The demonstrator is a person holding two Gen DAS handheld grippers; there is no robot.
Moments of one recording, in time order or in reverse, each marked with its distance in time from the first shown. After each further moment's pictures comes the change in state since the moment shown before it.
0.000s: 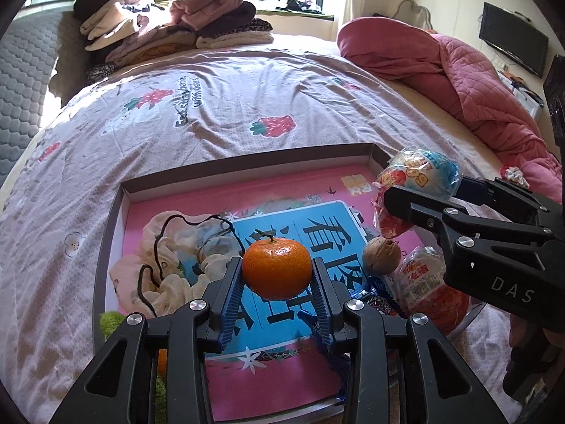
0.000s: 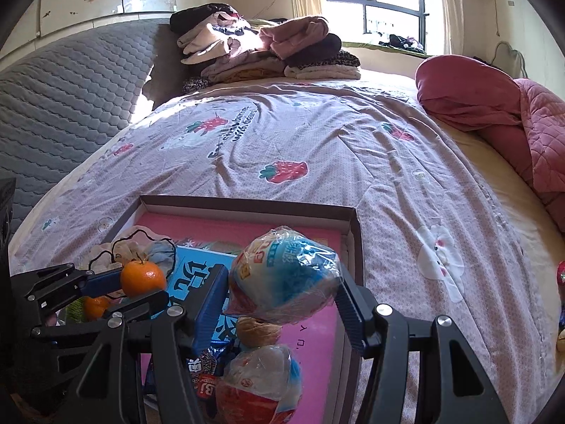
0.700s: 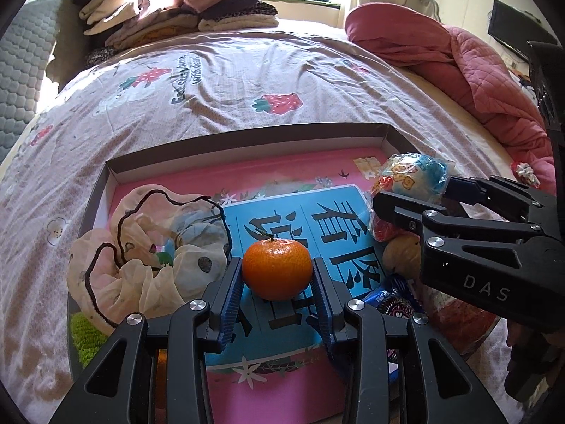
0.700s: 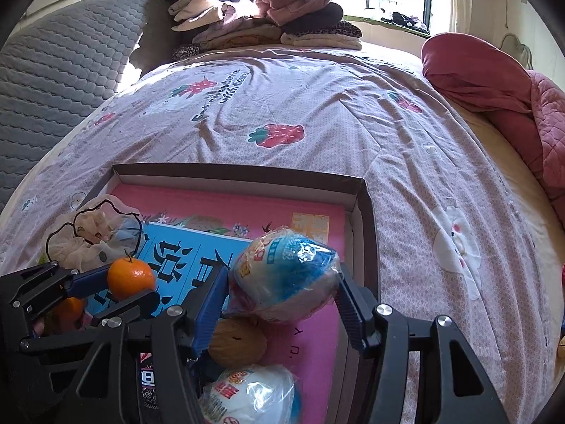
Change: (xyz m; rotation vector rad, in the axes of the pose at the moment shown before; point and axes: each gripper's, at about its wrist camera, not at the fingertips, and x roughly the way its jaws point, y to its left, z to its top) left arm 0.027 0.004 -0.006 -0.023 0.046 0.004; right arm 0.040 0.001 -0.004 -0.018 0.119 -0.039
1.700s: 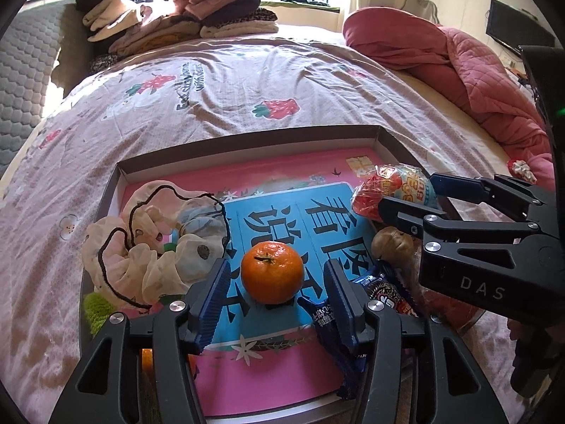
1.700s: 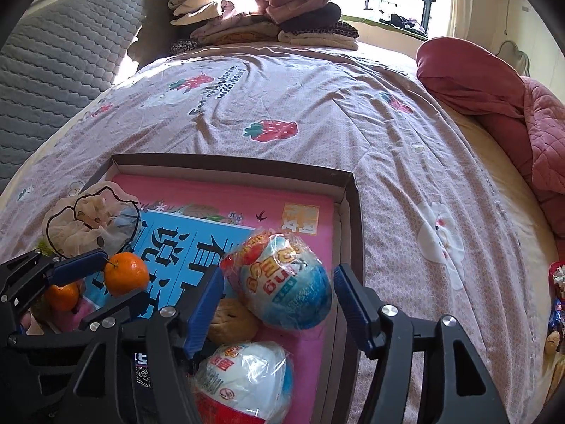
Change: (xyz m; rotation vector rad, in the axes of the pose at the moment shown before) left arm -0.019 -0.006 -0.007 0.010 -0.020 0.015; right arm -0.016 0.001 -0.007 -0.020 0.011 -0.041
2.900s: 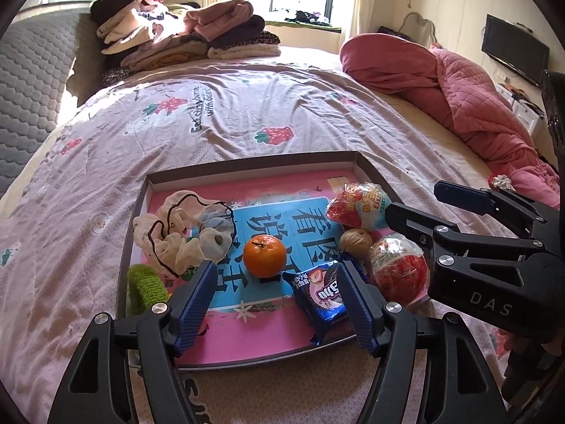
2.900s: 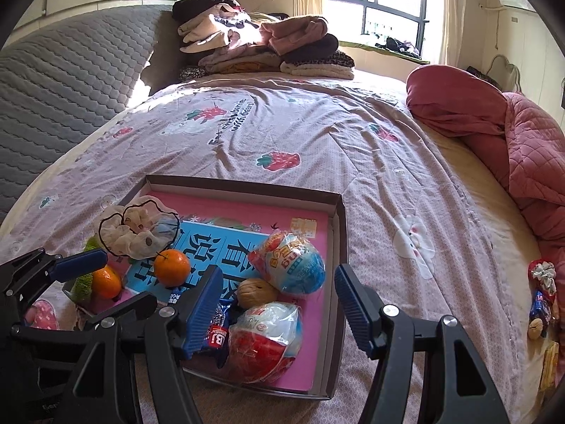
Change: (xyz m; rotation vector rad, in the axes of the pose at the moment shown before) left arm -0.068 -0.008 -0.012 -0.025 -0.087 0.003; right arm -0.074 0.009 -0.014 -0.006 -0.121 0.006
